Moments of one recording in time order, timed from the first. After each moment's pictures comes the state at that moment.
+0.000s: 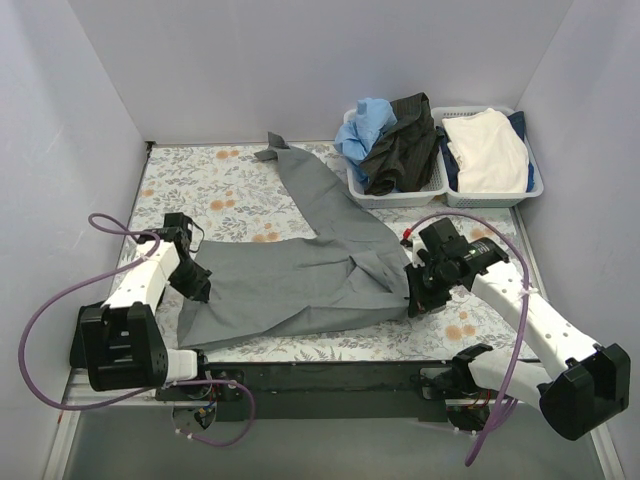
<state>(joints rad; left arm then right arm) 0.07 1.30 0.86 -1.04 -0.11 -0.89 0.49 1.07 0.88 -1.07 -0.27 0.20</state>
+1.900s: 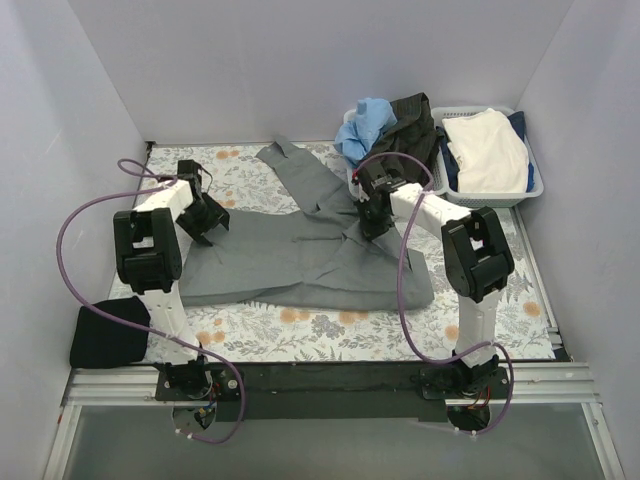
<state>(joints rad) 0.07 1.98 1.39 -0.76 -0.02 -0.75 0.52 1.96 1.43 -0.69 0.01 0.17</state>
